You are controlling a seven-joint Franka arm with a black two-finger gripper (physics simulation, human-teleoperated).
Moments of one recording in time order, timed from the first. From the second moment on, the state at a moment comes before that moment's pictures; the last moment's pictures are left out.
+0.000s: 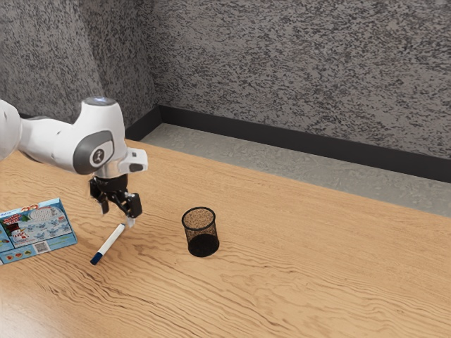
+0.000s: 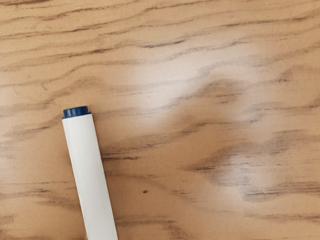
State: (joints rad) arm -0.05 0.14 0.20 -2.17 0.10 2.23 0.13
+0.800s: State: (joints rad) arm -0.04 0.33 0.28 -2.11 -0.02 2.33 0.29
